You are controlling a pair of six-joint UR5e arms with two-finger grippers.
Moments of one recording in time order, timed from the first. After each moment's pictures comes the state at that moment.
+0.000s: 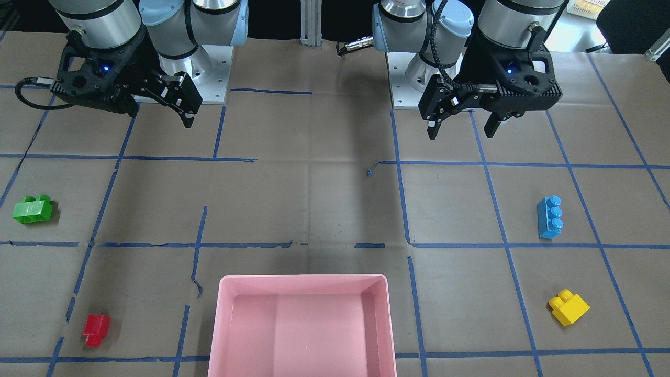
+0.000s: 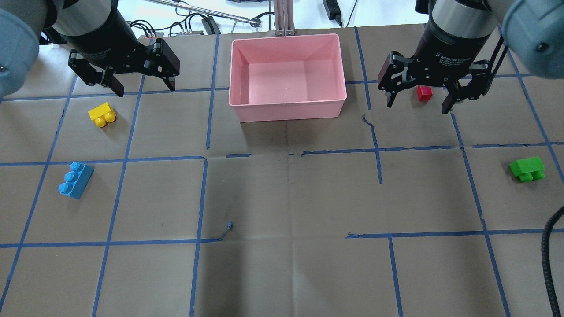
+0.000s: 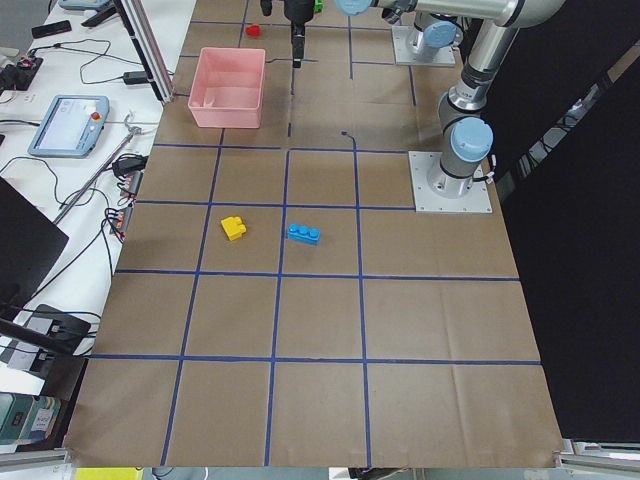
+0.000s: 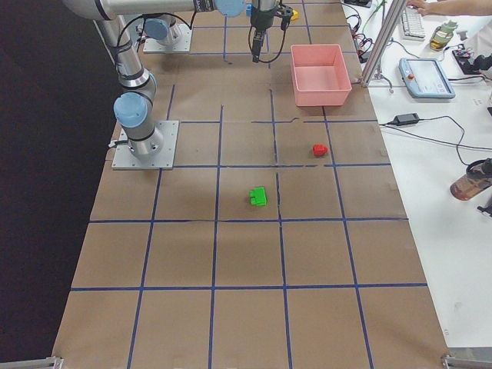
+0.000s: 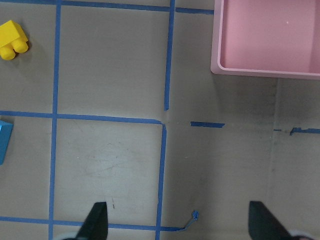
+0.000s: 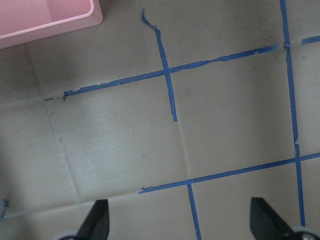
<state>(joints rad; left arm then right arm) -1.58 -1.57 -1.51 -1.54 1.57 -0.08 1.59 -1.58 1.54 -1.48 -1.56 0.23</state>
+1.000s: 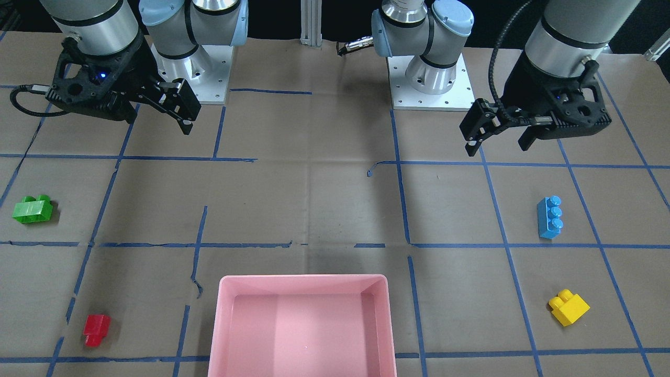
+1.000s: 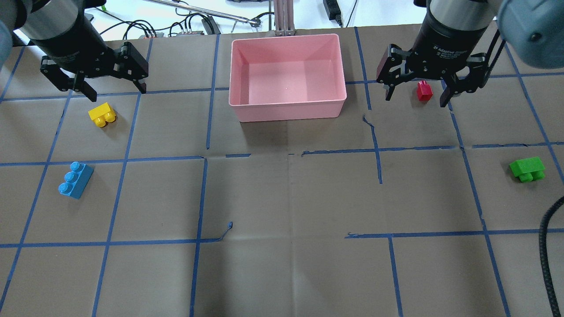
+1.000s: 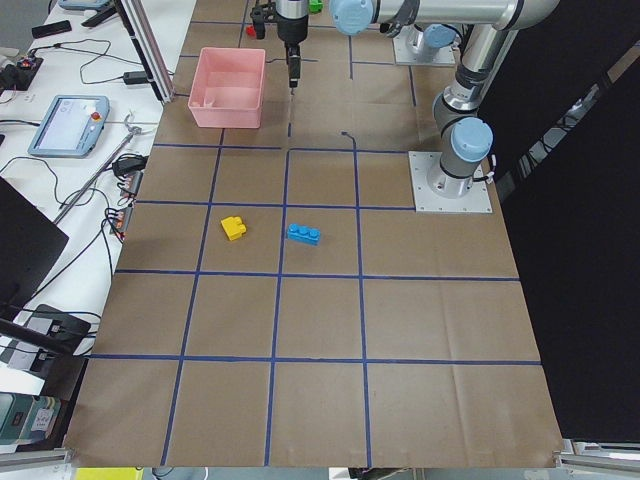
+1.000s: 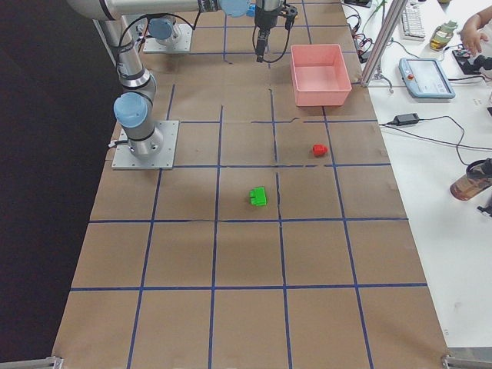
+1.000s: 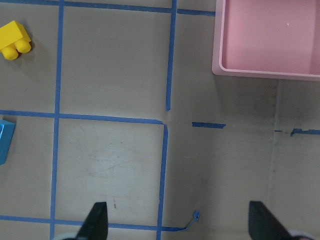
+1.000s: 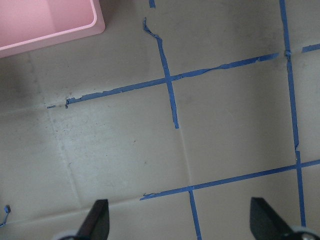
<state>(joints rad) -1.40 -1.59 -1.54 -1.55 1.57 0.04 1.59 -1.55 1.51 -1.48 -1.56 0.23</state>
